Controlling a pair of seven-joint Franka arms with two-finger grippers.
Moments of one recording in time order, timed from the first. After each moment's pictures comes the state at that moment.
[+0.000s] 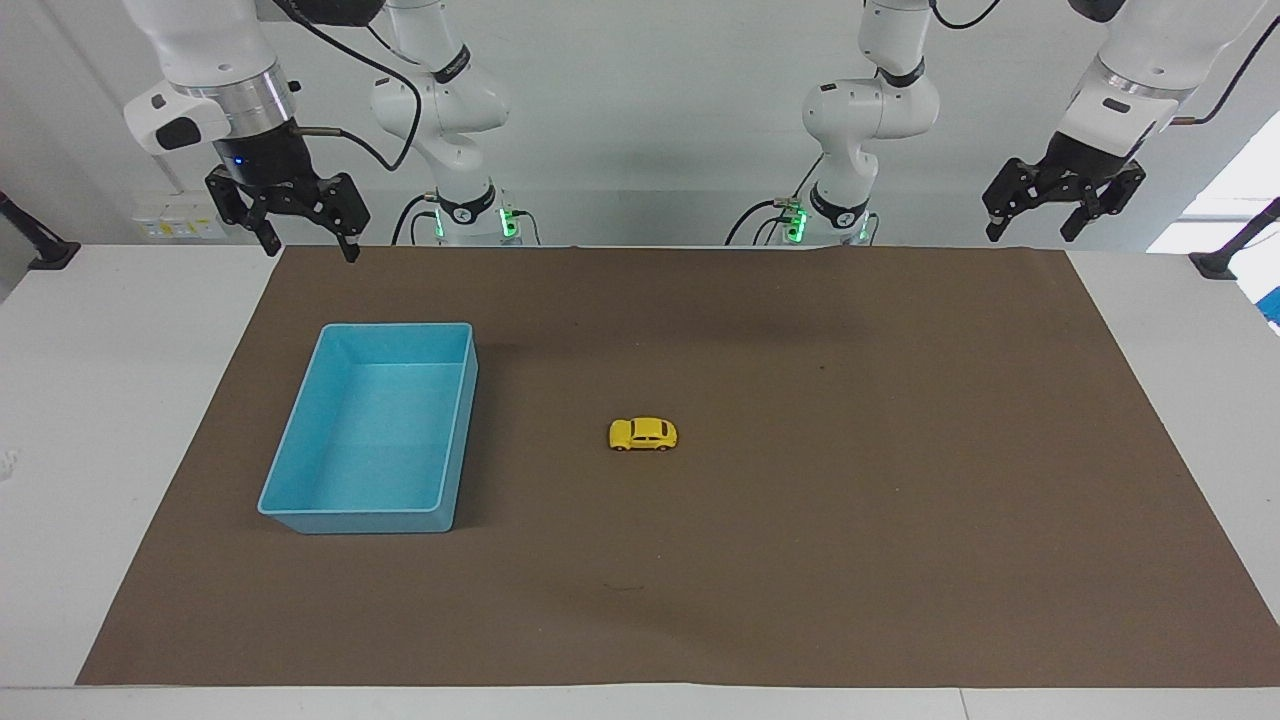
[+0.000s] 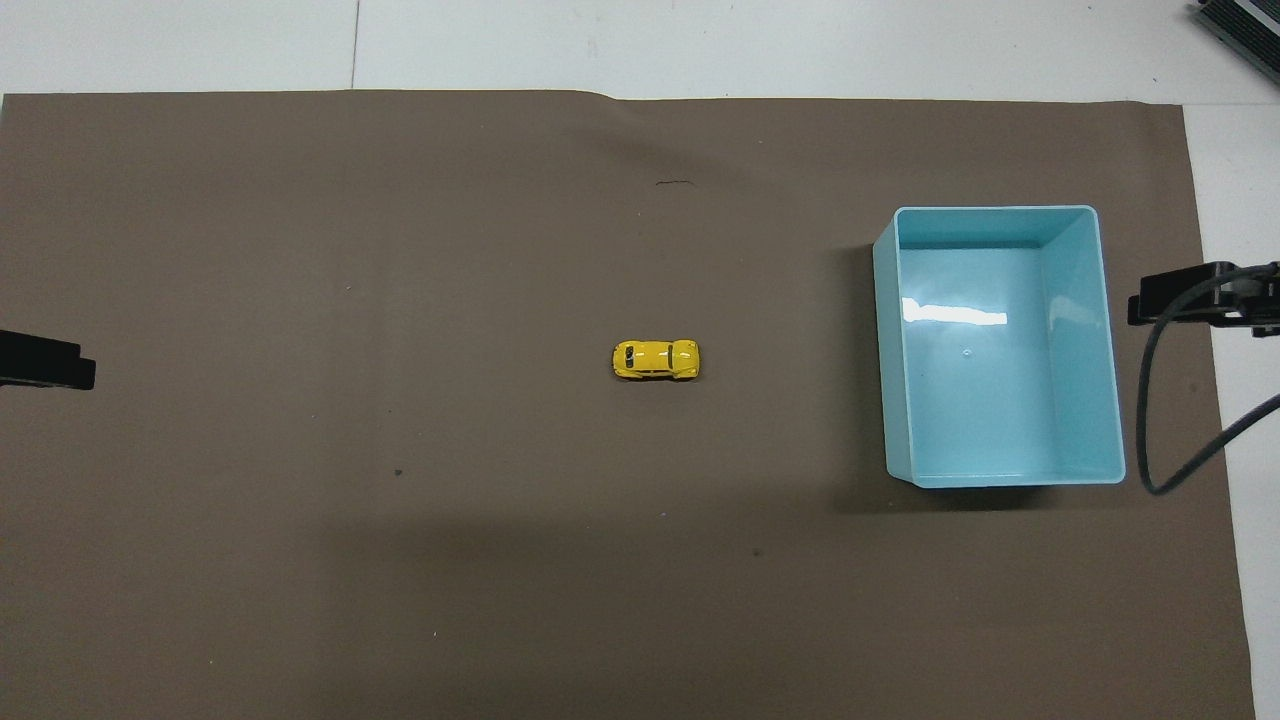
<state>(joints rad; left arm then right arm) 0.00 -0.12 -0.03 -1.62 -0.01 1.51 0.04 0.10 -0.04 -0.11 -1.55 -0.02 1.59 0.11</state>
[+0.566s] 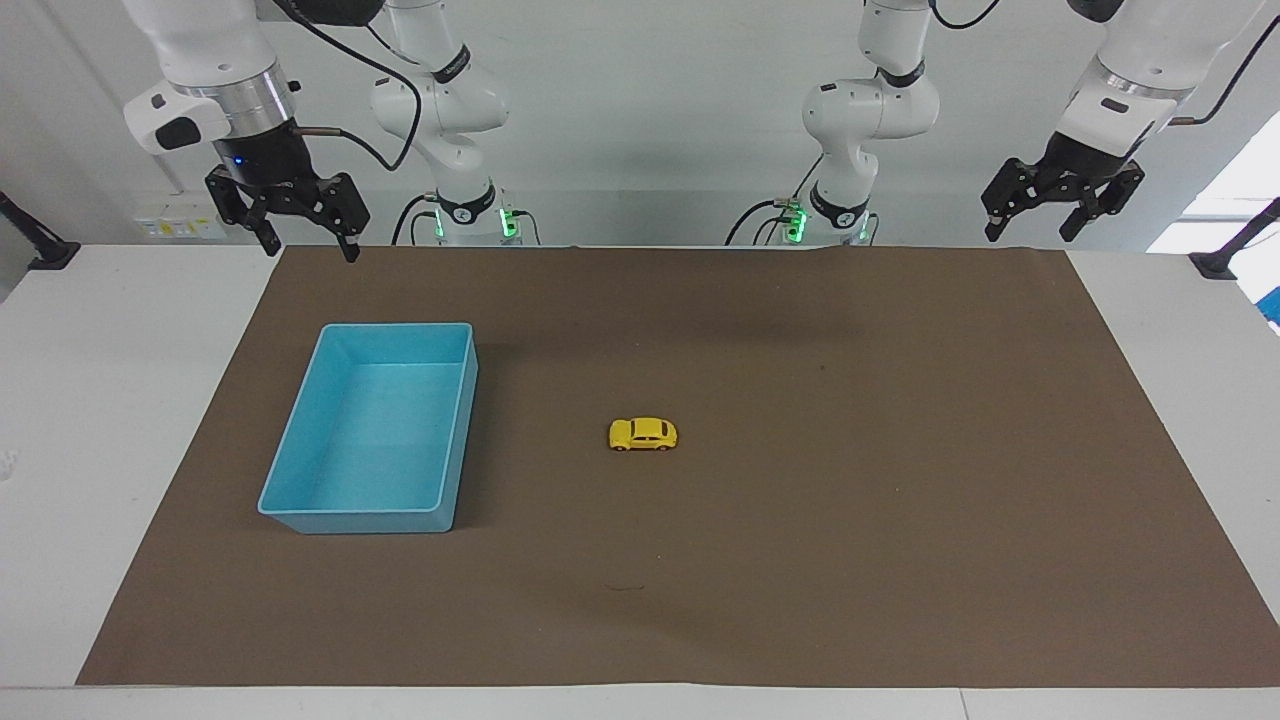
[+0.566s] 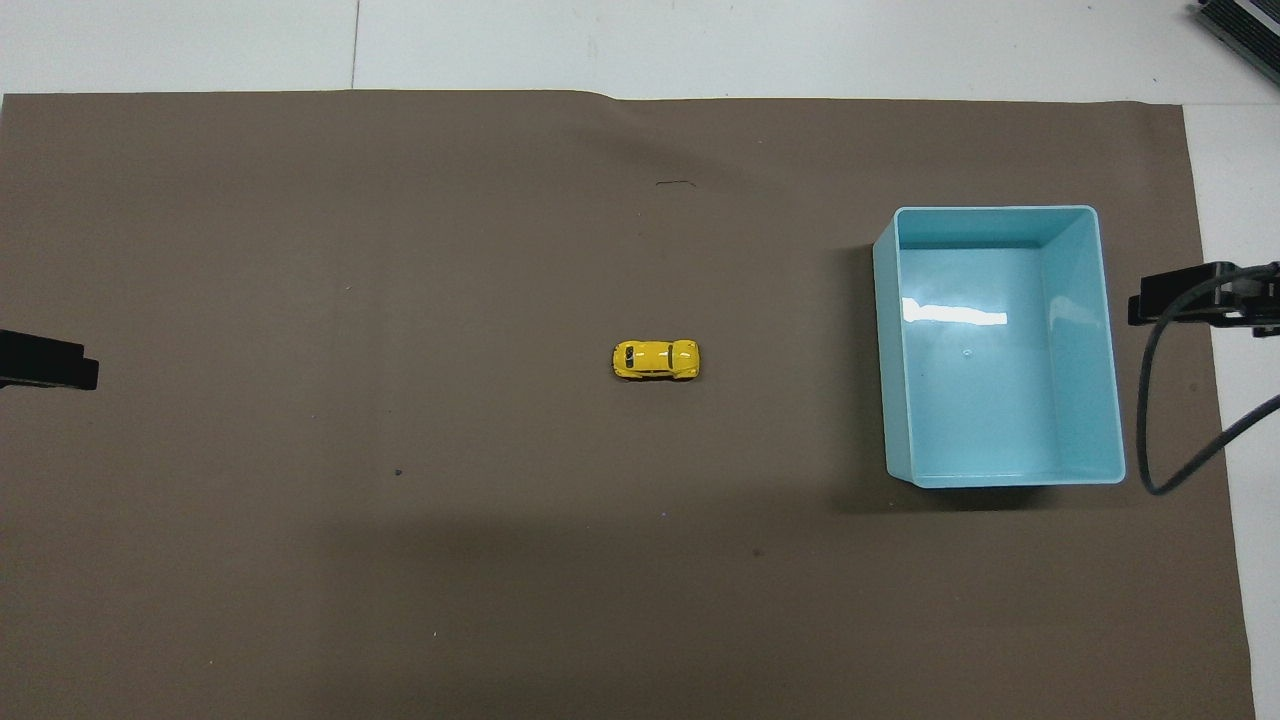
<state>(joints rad) 0.00 -0.12 -0.03 -1.62 -0.01 1.51 0.04 0.10 -0.04 -0.11 -1.55 -0.02 1.59 0.11</state>
